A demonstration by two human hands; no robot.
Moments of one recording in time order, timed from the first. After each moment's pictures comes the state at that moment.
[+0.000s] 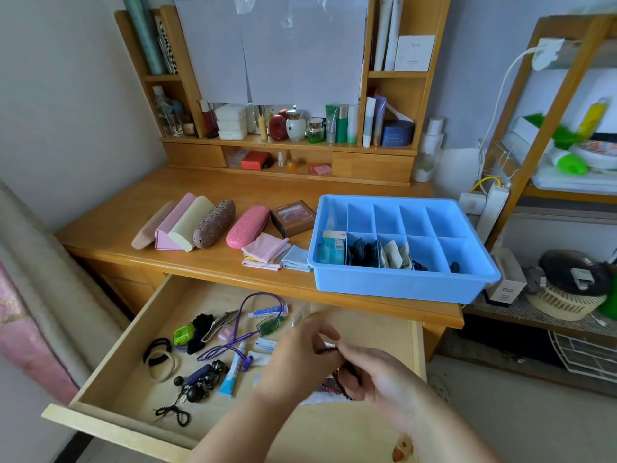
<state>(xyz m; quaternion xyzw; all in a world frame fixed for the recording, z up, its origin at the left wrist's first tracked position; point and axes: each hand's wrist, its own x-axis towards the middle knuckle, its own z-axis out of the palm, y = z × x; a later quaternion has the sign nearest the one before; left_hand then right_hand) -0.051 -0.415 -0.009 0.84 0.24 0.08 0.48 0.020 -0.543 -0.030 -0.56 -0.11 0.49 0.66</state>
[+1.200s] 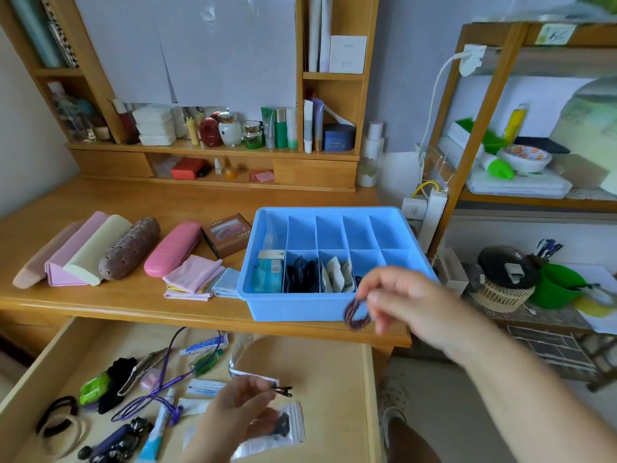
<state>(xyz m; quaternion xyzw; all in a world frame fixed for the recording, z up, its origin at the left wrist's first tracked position) -0.024 -0.396 -0.078 0.59 0.35 0.00 0.73 0.136 -0.610 0.064 -0.78 -0.32 0.24 0.48</state>
